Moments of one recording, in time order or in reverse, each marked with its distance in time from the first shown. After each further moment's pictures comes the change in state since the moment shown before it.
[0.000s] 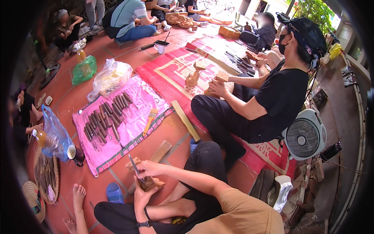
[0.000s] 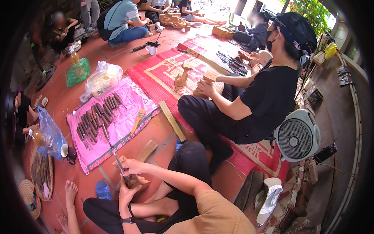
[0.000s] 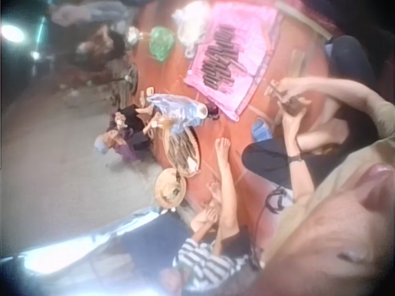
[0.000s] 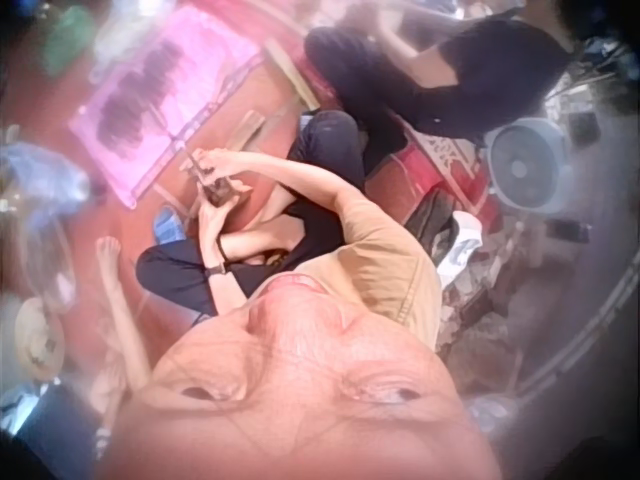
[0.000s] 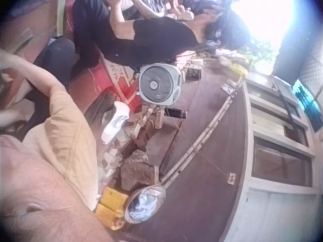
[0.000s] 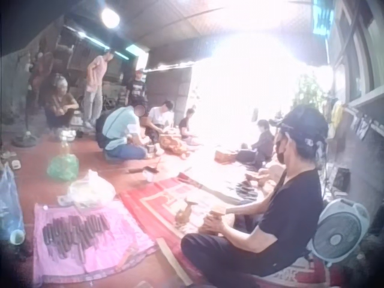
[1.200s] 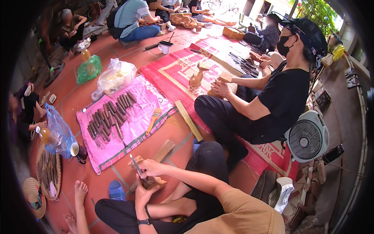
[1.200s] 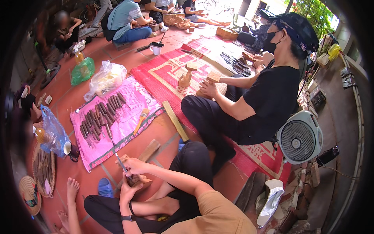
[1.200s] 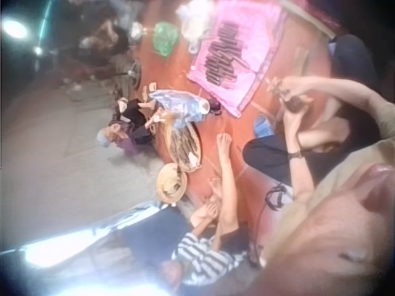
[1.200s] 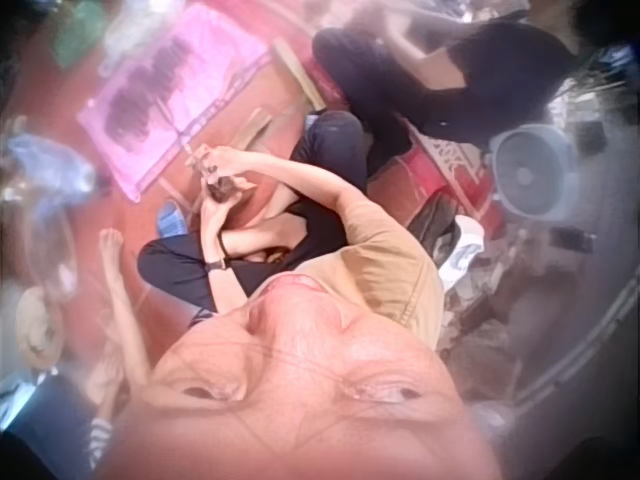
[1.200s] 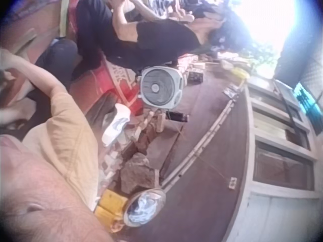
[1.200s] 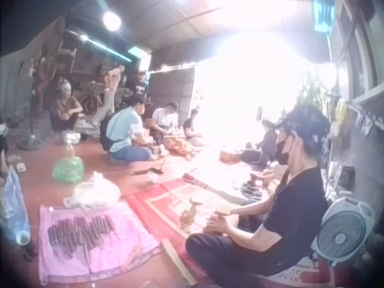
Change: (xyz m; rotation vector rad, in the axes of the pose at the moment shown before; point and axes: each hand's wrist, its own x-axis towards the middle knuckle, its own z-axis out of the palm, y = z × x) left_hand 0.003 -0.005 0.003 0.109 0.039 -0.008; right_hand -0.001 0.002 0.002 -0.153 0.001 0.006
